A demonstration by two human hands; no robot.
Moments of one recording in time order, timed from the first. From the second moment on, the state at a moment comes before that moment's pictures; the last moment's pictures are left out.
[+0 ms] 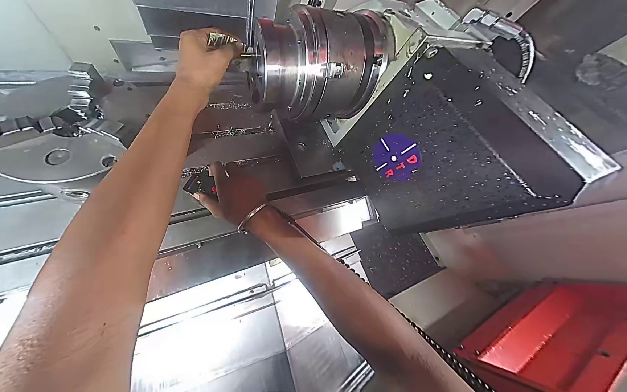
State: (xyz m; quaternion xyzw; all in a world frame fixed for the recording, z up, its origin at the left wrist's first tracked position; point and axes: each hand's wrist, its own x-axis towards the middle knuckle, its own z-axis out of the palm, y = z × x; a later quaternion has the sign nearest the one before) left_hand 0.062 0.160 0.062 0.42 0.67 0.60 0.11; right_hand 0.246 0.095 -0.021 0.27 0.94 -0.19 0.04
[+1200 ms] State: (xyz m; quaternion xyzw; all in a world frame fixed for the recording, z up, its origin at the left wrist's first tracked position) left_hand 0.065 0.160 0.027 0.35 0.55 0.73 0.20; right_hand 0.246 0.095 -0.019 0.27 0.94 -0.20 0.05
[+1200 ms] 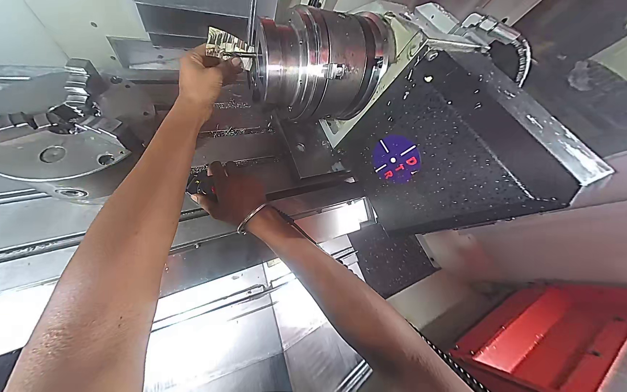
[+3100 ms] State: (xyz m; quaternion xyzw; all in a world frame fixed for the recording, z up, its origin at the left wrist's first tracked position) left_hand 0.067 0.163 0.025 0.36 0.56 0.73 0.16; right_hand 0.246 0.095 -0.019 0.27 0.94 -0.19 0.05
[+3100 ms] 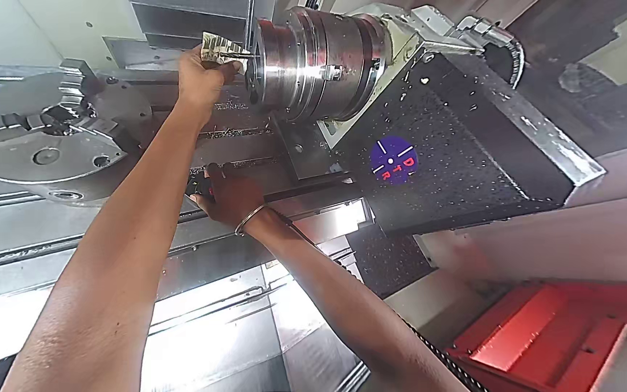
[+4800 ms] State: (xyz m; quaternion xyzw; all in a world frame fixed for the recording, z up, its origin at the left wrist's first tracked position) left_hand 0.070 0.157 0.023 0.37 0.57 0.72 0.13; right_hand 0.246 0.096 -0.015 0.26 0.94 -0.20 0.05
